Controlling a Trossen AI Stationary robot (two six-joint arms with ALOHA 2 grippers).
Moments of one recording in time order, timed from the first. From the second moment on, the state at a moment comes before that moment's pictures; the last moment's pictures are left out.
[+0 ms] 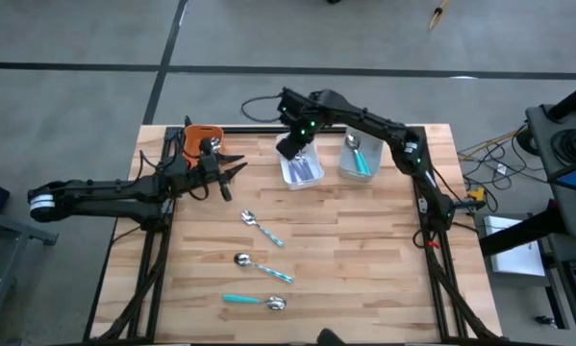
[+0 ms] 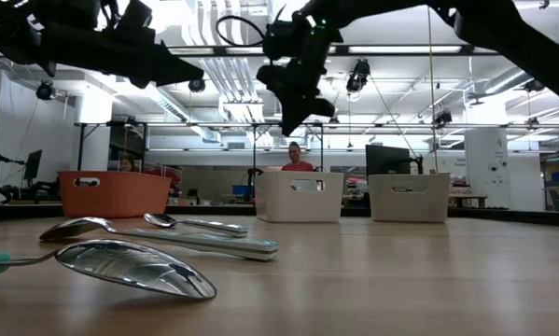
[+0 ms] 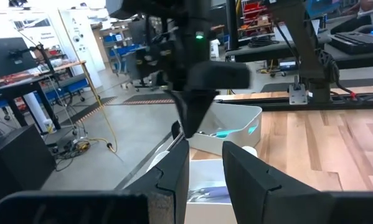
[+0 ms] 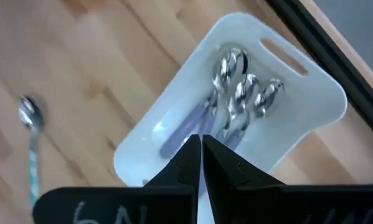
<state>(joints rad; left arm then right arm) 0.29 0.83 0.33 0.50 -0.15 0.21 -0.45 2.23 2.32 -1.28 -0.08 0.25</state>
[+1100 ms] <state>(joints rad) 0.28 0.84 0.33 0.38 -0.10 -0.19 -0.03 1.78 1.37 -0.40 -0.05 0.08</state>
